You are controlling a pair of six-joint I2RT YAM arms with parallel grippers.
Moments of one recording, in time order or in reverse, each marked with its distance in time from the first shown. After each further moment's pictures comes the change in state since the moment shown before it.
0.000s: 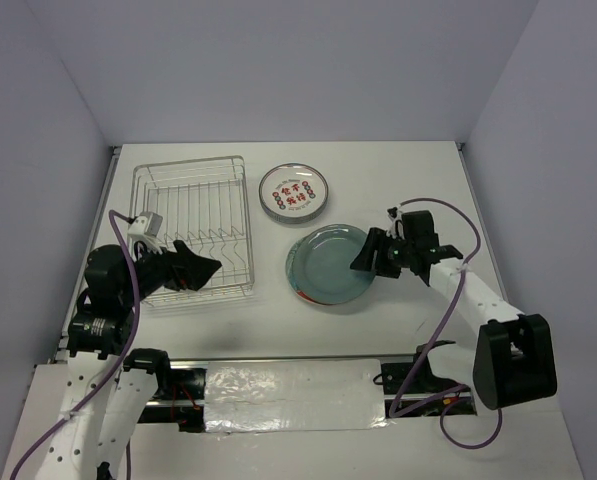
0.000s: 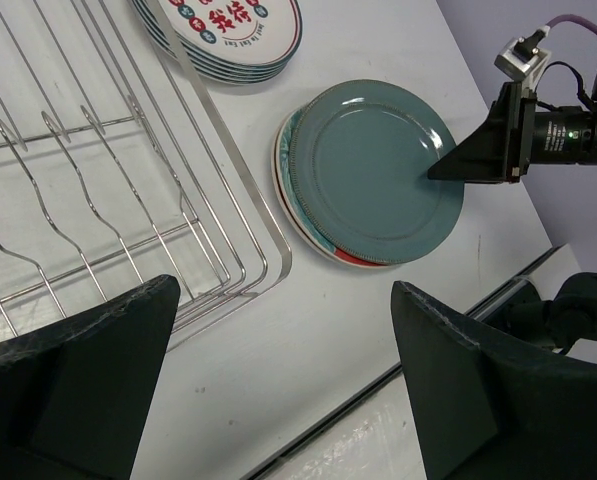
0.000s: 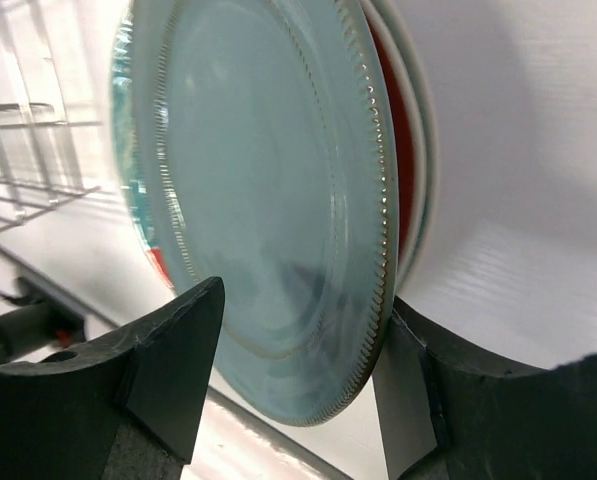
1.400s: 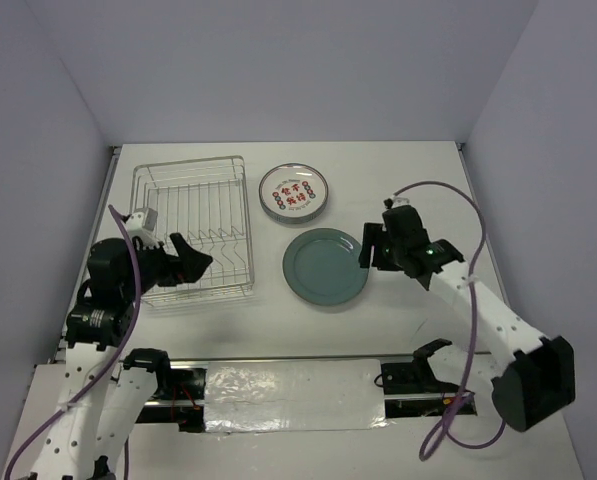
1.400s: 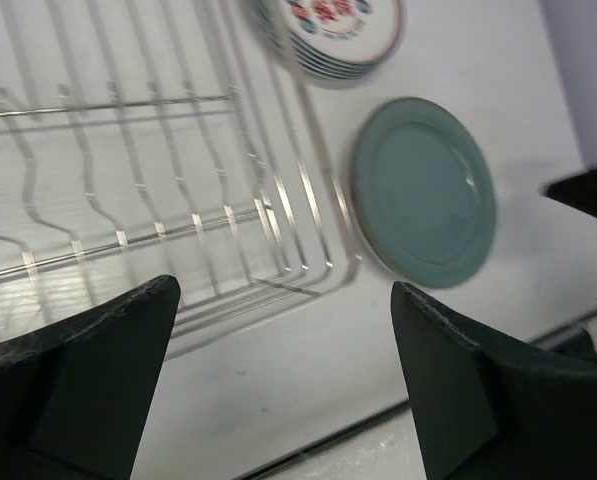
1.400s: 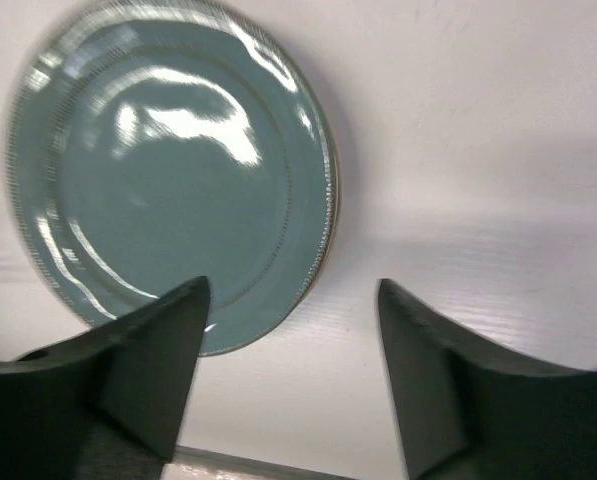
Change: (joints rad) left arm 0.000 0.048 0.039 -0.091 -0.160 0.002; right arm 0.251 -0.087 0.161 -0.265 0.547 -0.022
